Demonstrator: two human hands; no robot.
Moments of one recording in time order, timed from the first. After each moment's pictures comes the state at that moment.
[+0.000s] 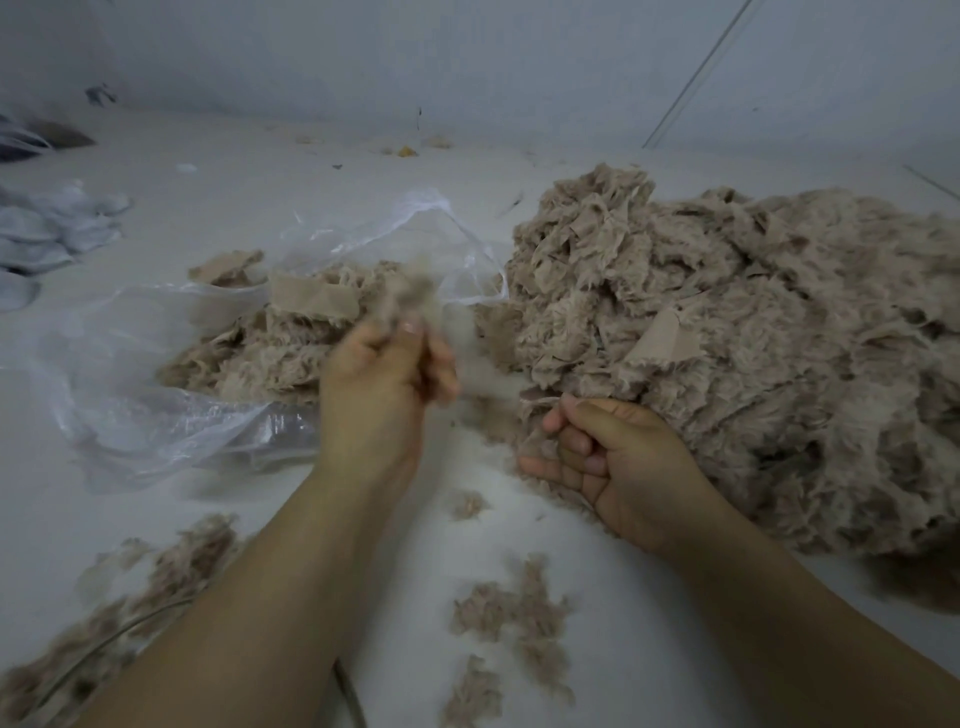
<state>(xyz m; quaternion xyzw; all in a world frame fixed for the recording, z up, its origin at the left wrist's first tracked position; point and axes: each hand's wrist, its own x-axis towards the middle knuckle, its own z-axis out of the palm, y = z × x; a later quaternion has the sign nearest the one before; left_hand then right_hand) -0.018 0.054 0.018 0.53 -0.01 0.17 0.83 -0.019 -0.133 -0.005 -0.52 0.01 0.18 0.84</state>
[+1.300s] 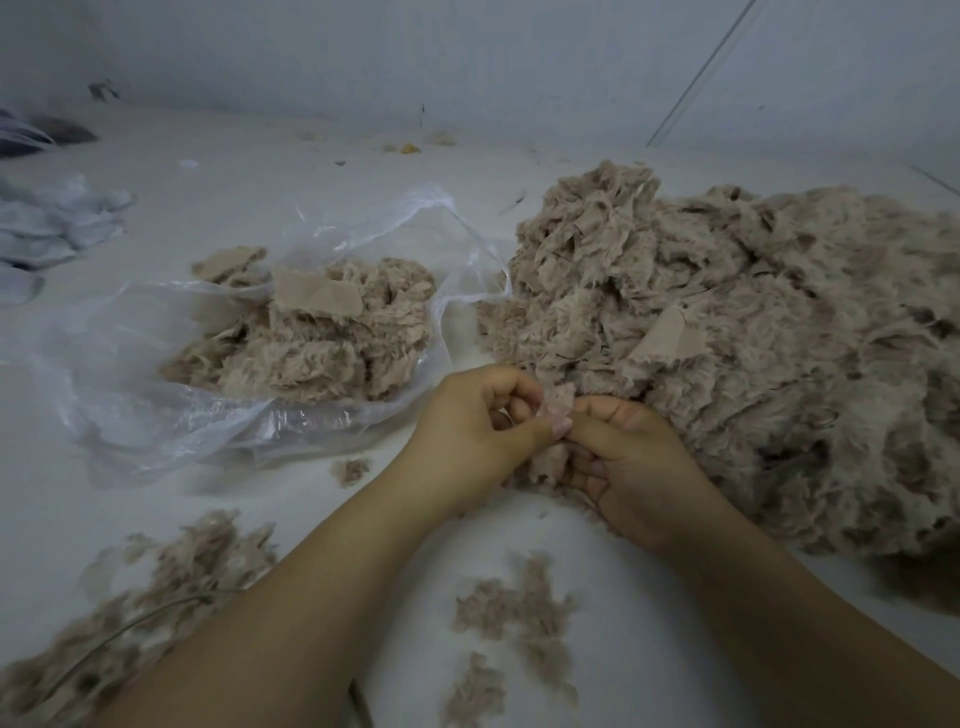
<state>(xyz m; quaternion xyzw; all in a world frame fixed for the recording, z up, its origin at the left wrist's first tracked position) -0.032 0.024 0.010 0.79 -0.10 0.04 0.61 -0.020 -0.132 -0.008 -0.57 -0.01 0.16 0.81</state>
